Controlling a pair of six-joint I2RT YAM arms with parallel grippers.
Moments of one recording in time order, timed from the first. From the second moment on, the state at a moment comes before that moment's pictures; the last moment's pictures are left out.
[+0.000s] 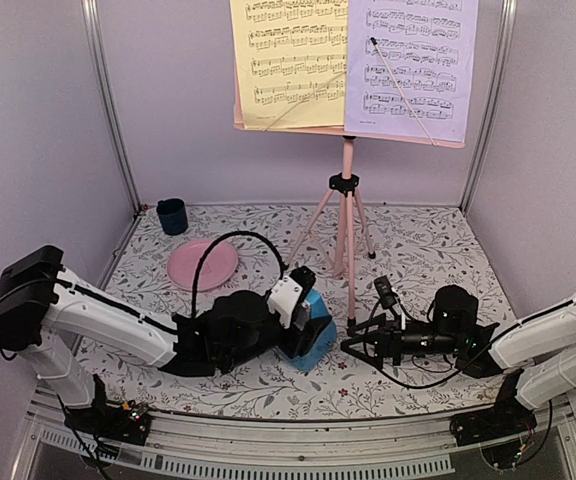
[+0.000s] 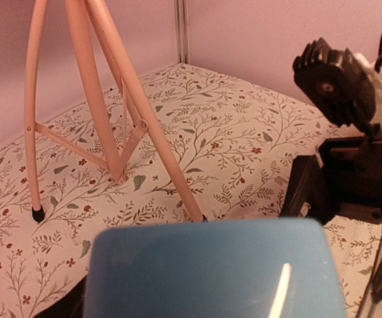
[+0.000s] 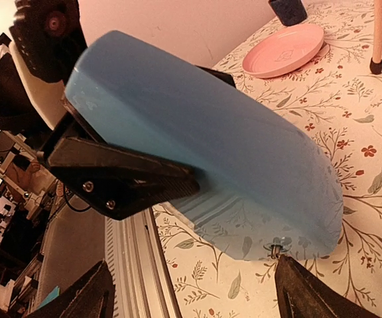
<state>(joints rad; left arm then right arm) -1.27 1.64 0.77 0.59 -0.46 -0.11 0.87 1.32 0.26 0.85 -0.50 0.57</state>
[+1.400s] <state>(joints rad) -1.22 1.44 0.55 0.71 -0.23 -0.19 0.84 1.25 0.74 0.22 -0.37 0.46</state>
